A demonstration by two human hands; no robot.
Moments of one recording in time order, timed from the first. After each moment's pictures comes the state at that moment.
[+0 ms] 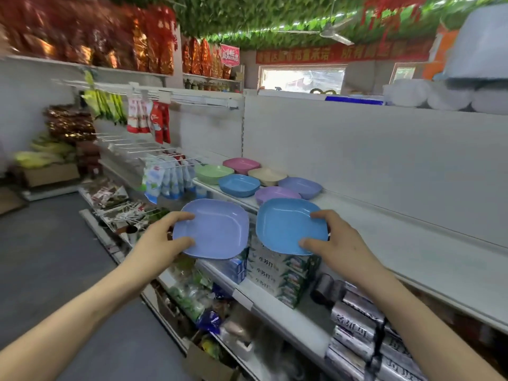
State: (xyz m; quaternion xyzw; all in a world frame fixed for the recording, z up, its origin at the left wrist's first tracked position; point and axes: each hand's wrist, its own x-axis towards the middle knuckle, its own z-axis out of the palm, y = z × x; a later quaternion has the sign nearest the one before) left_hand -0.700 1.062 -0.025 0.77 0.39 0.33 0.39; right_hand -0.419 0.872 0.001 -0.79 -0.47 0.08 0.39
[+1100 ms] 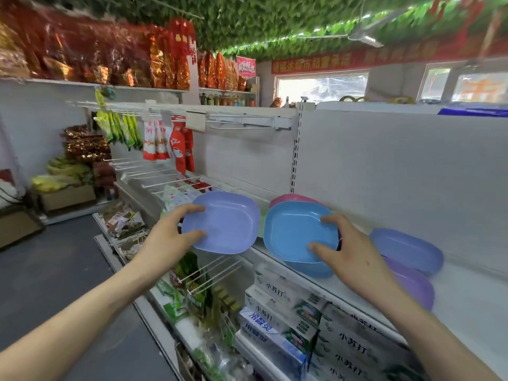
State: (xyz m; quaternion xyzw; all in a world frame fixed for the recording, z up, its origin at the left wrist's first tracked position) left_hand -0.659 1.391 0.005 0.78 0.38 0.36 0.34; right_hand -0.390 1.193 0.005 -0.78 -0.48 0.02 0.40
